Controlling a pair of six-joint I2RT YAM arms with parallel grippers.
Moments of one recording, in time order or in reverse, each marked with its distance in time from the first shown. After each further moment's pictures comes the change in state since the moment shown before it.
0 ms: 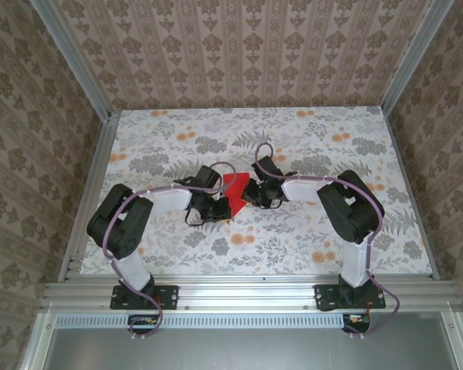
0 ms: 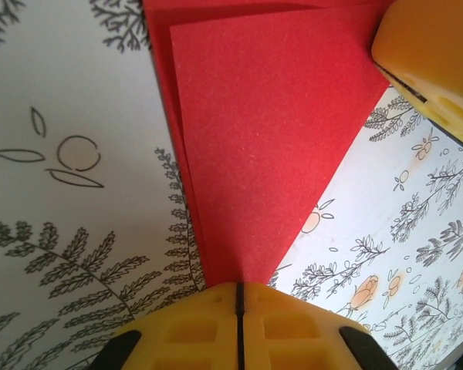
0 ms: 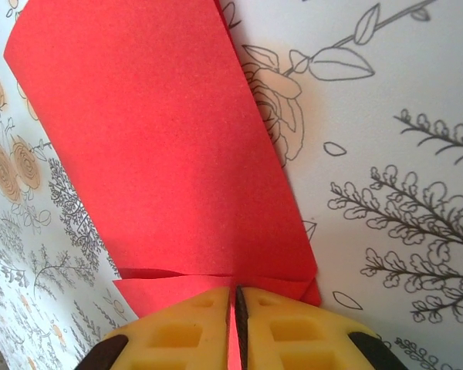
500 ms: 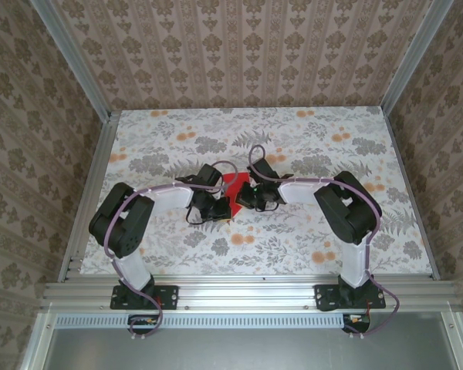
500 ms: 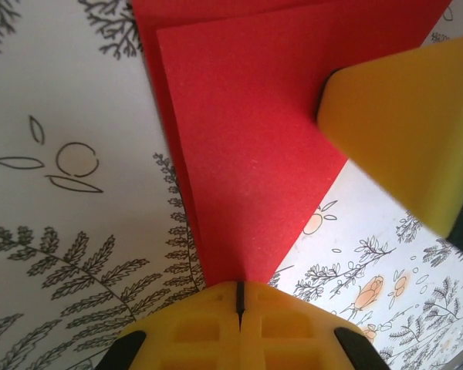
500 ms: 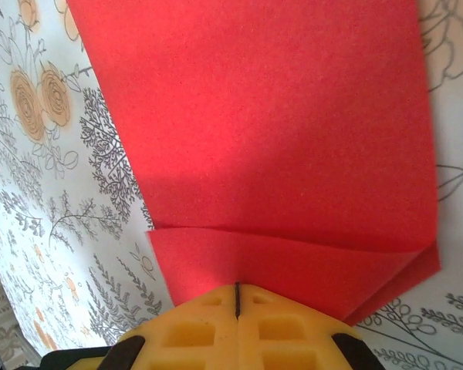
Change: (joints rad) left arm -0.005 0.013 0.031 -0.043 -0.015 0.018; right arm 0.040 0.011 0.000 0.038 -0.073 -0.041
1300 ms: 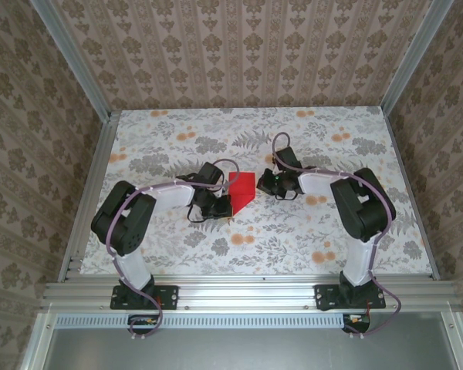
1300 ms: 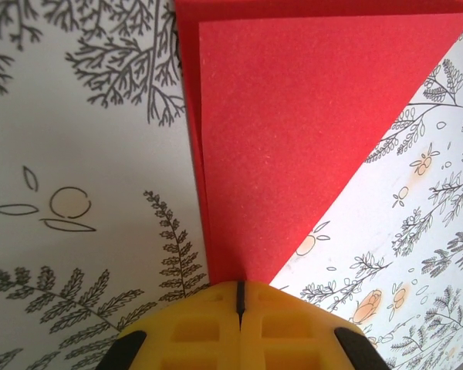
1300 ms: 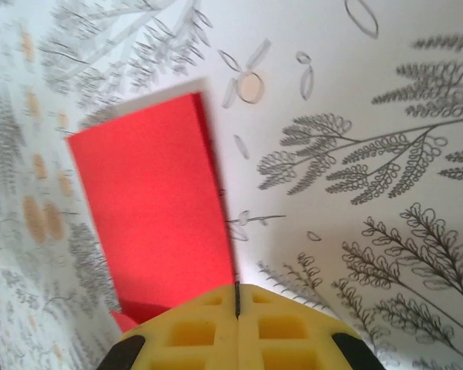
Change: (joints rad) left arm -0.001 0.023 0.029 -0.005 -0.007 0.030; right arm -0.198 -0.076 -0.050 0.021 0.015 -0.140
